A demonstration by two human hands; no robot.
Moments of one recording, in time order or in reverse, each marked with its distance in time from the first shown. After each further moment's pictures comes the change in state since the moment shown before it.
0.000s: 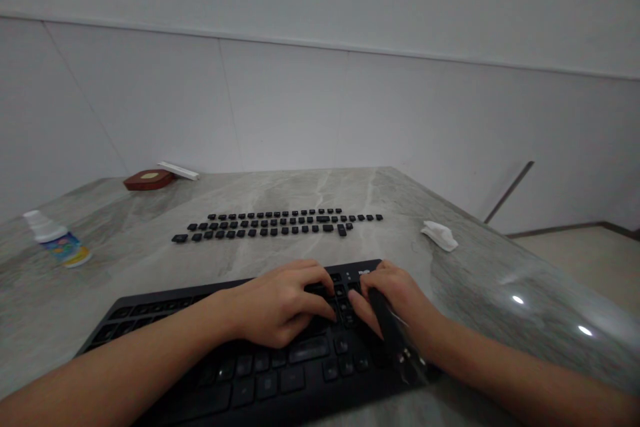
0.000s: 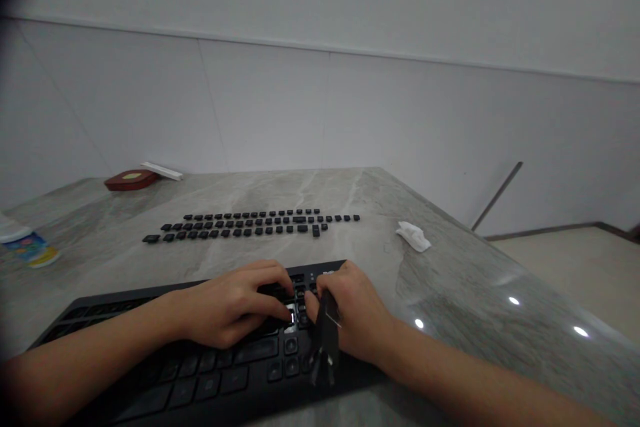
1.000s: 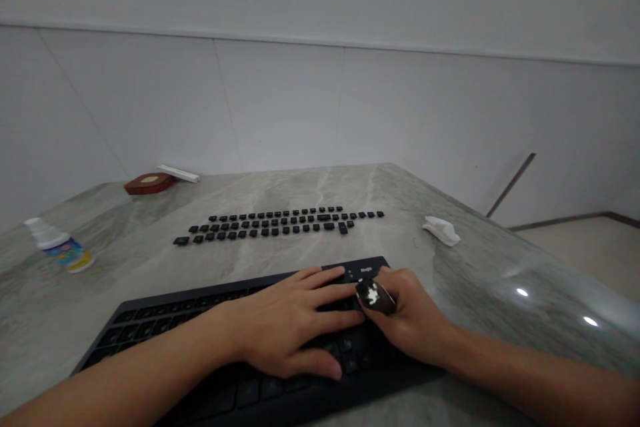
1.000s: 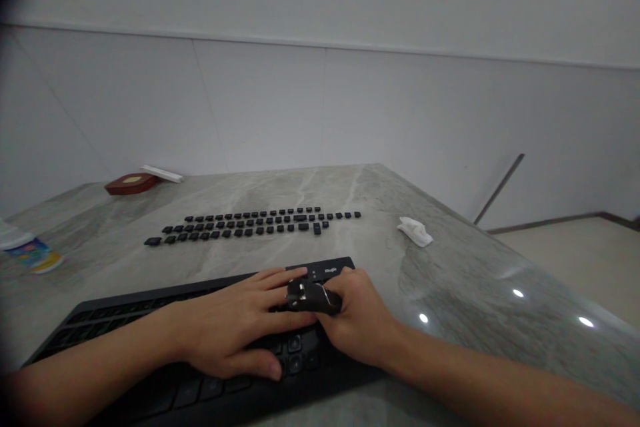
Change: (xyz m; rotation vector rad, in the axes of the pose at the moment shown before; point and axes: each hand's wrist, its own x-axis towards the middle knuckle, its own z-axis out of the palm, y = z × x) left_hand 0.001 0.017 0.003 0.048 -0.166 -0.032; right_hand 0.000 -0.015 -0.007 0.251 0.011 0.048
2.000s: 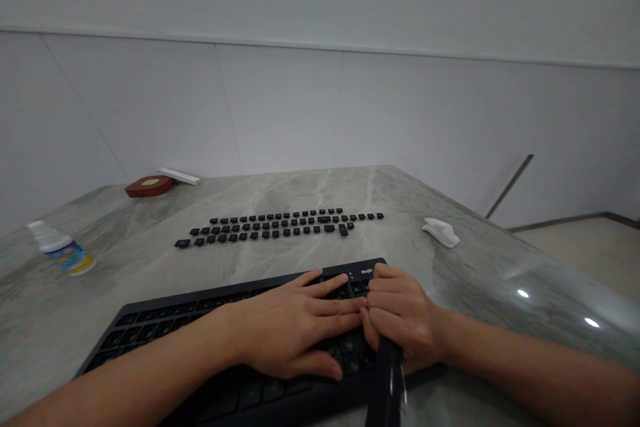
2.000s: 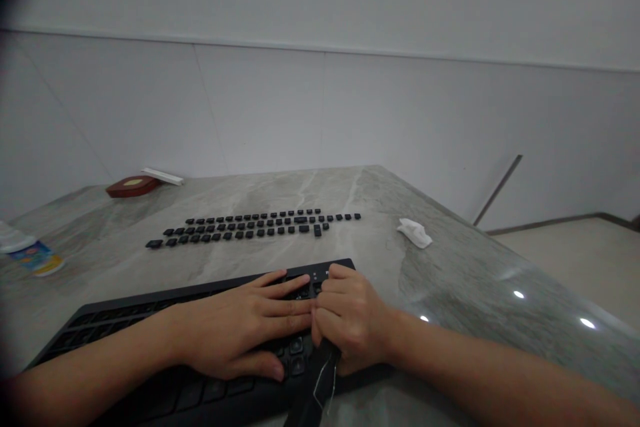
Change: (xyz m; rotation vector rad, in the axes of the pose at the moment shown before) left_hand 0.001 0.001 -0.002 -0.091 -0.075 -0.014; right_hand 0.005 0.014 0.000 -0.321 0.074 -0.817
